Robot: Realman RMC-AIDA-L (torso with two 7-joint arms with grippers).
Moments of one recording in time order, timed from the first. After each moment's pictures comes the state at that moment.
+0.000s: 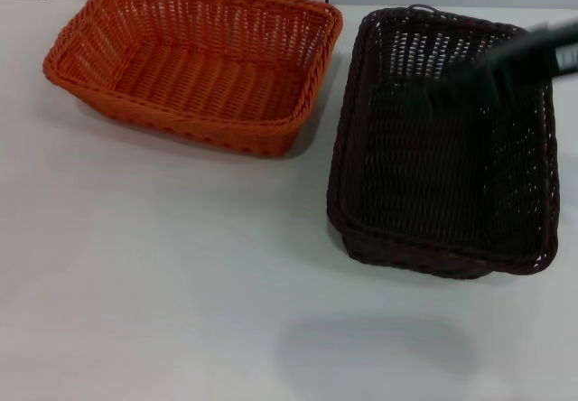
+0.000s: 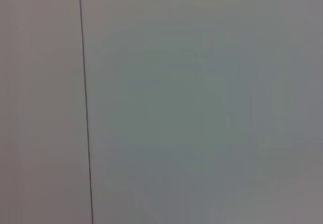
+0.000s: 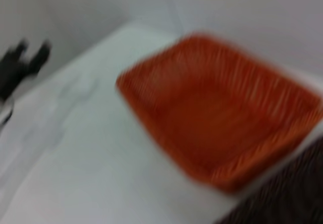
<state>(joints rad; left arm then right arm) -0.33 -2.06 1.22 0.18 -0.25 1.11 0.00 0.52 2.06 -1.17 -1.74 -2.20 -1.71 2.73</state>
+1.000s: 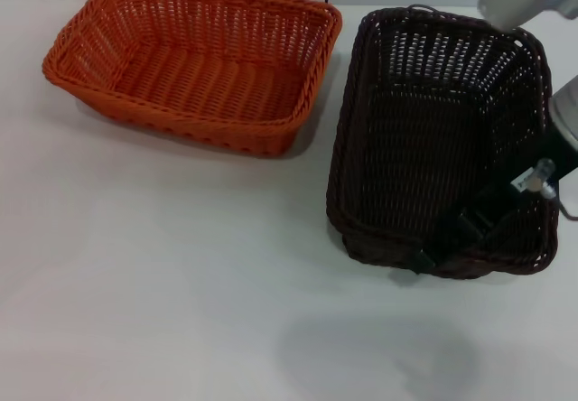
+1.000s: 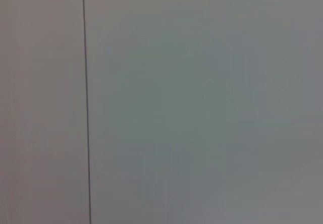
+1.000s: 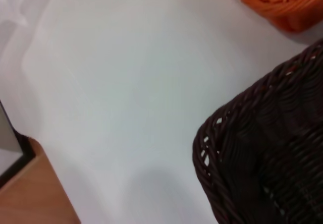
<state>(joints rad) -0.36 -2.06 1.20 0.18 -0.25 1.06 -0.01 0.69 2.04 -1.34 -1.40 -2.33 -1.88 2.68</state>
